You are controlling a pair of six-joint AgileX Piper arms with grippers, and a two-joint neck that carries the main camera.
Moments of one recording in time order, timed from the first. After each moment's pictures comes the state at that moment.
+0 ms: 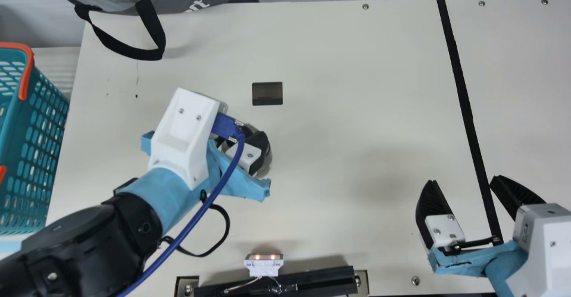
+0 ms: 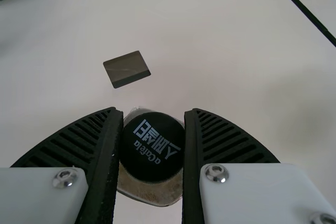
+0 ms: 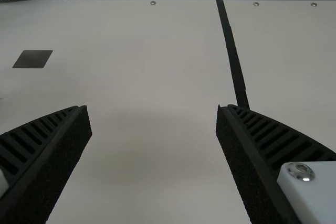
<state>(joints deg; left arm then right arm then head) -56.9 74.7 -48.5 39.5 27.8 -61.2 -4.0 13.5 -20.3 4.9 38.2 -6.4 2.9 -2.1</state>
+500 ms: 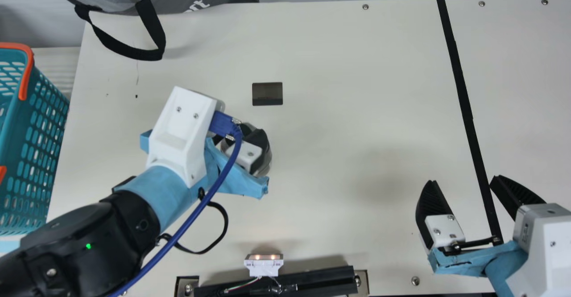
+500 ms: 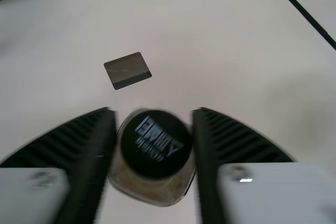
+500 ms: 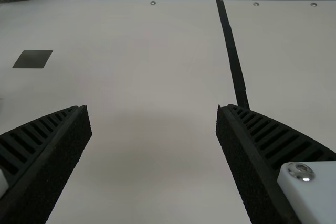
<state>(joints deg) -55.7 74.8 -48.0 39.1 26.4 -60.9 -4.0 13.5 -20.3 4.9 38.2 -6.4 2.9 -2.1</state>
